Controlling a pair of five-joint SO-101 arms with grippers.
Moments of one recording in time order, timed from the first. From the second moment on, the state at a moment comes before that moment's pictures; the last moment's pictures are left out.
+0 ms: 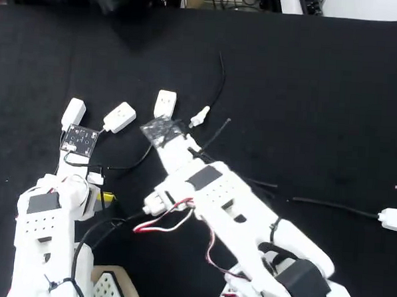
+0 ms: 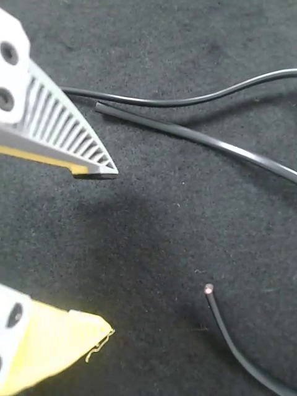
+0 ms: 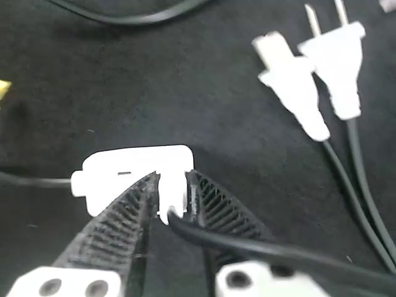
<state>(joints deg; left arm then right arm) -19.2 -57.0 80.0 48.8 -27.4 -36.1 -19.5 54.3 47.7 -1.1</state>
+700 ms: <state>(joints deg) -19.2 -57.0 80.1 48.8 -29.8 20.1 -25.7 55.6 58.1 33.2</state>
